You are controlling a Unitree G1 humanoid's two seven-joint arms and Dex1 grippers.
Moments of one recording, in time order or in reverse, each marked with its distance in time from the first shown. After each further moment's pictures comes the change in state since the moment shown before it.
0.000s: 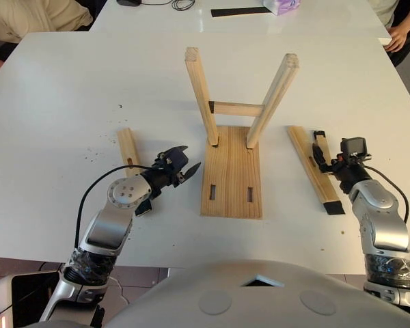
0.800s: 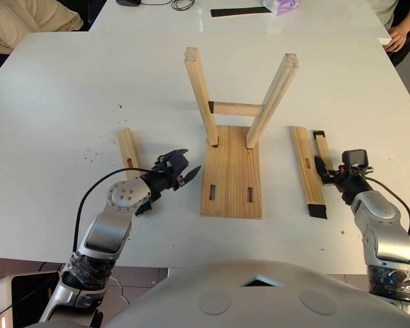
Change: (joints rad) left arm 0.028 0.007 0.000 -0.032 -0.002 0.021 -0.011; right arm 0.085 0.022 0.011 -0.054 -0.005 0.073 -0.002
